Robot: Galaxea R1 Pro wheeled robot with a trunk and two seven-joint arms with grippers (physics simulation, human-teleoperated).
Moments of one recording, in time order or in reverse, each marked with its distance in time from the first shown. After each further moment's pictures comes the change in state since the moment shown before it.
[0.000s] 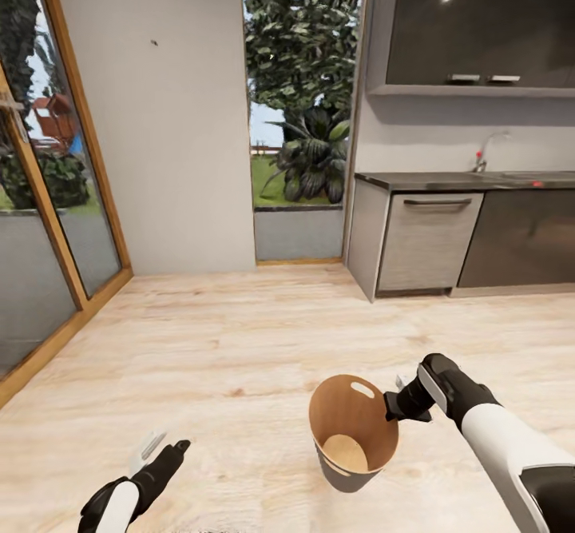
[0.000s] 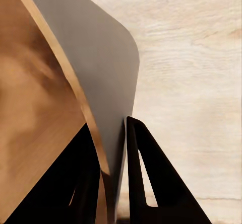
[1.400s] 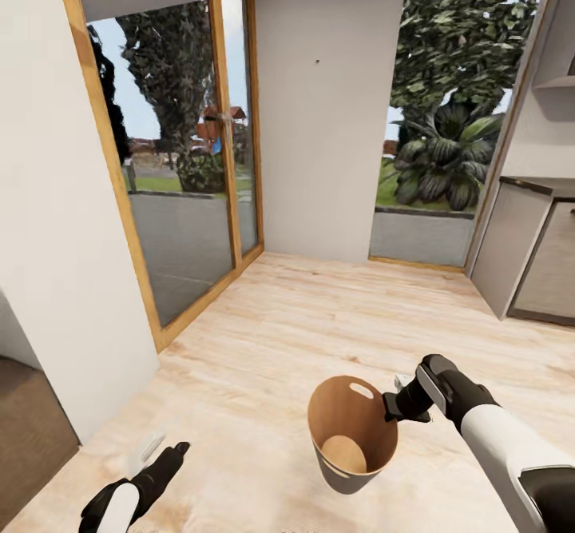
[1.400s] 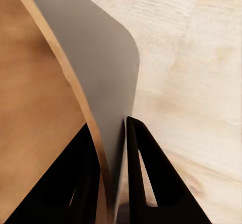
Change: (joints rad) left arm 0.000 0.002 -0.002 0.013 0.000 -0.007 0.000; right arm 0.005 0.003 0.008 -0.006 -0.002 0.000 0.002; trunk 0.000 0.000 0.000
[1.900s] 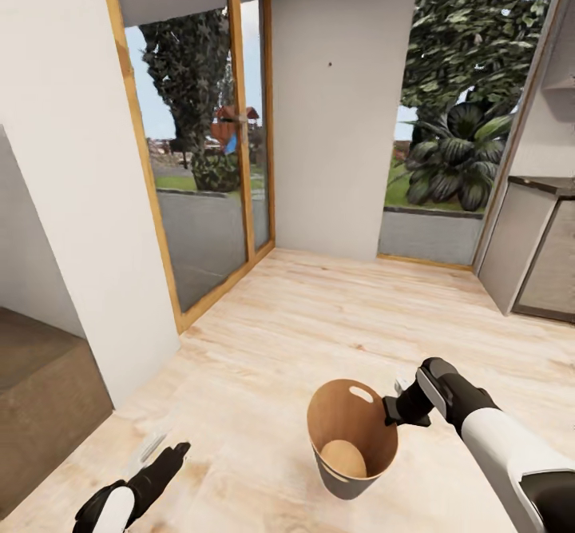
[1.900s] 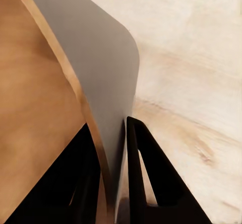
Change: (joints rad) left arm 0.038 0.009 -0.024 -0.080 0.010 0.041 0.004; right arm 0.013 0.000 0.003 0.000 -0.008 0.001 0.001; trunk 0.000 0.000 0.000
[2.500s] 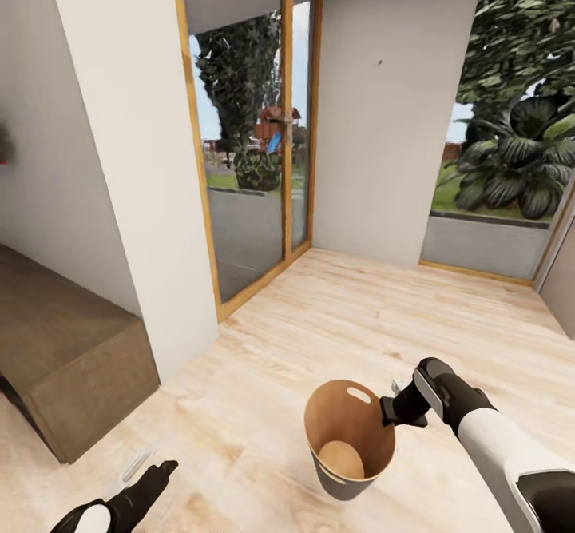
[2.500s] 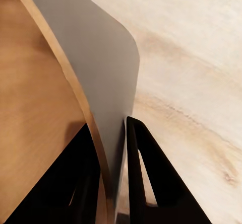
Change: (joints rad) left arm 0.060 -0.001 0.090 -0.072 0.003 0.127 0.002; right arm 0.002 0.012 0.001 -0.001 0.007 -0.001 -0.001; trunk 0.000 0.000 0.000
